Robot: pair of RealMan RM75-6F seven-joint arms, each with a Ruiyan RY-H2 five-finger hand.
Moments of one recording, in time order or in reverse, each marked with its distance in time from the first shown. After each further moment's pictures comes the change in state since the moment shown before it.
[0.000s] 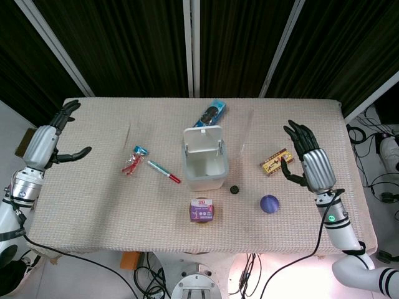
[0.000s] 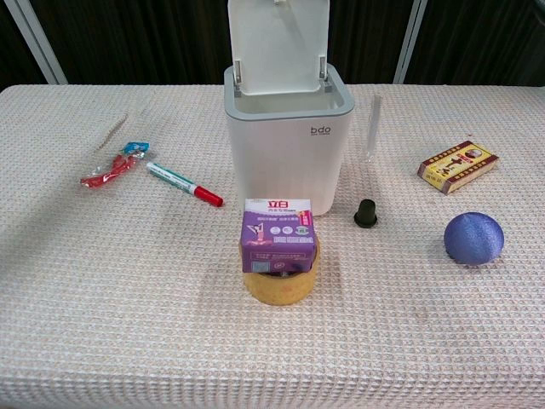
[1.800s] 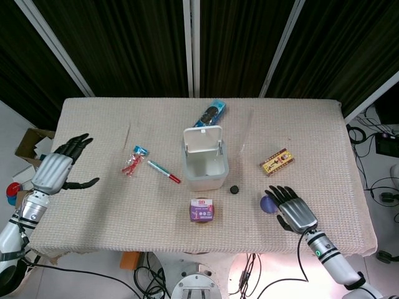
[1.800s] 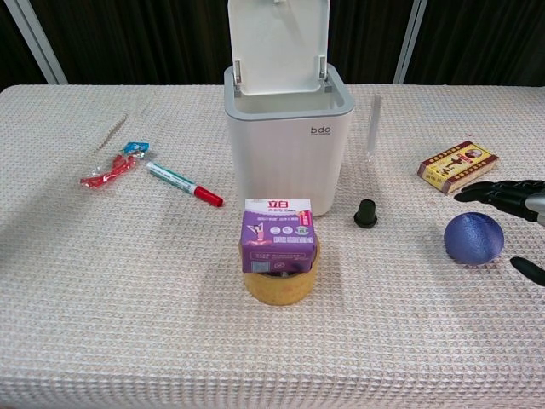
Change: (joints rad) left arm 0.050 -0.069 0.163 0.054 0.061 0.011 0.351; right arm -0.072 -0.029 -0.281 -0.012 0.050 -0.328 -0.457
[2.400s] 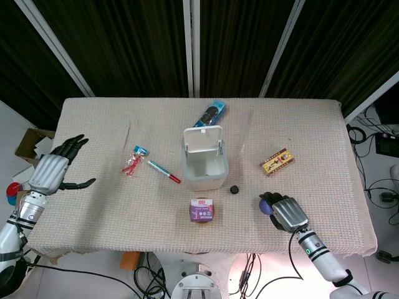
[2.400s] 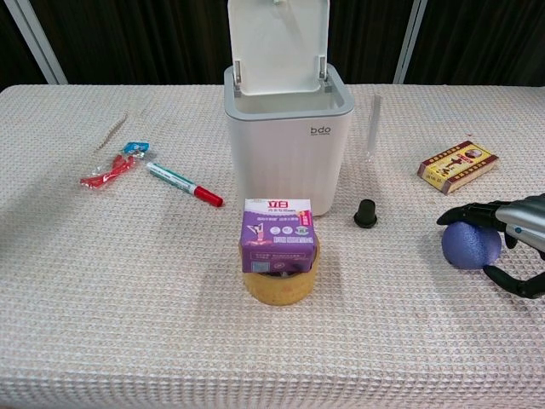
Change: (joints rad) left arm 0.010 -0.018 0.009 0.046 -0.012 -0.003 -0.032; right arm 0.007 -0.089 0.011 0.047 0.048 -0.016 -0.068
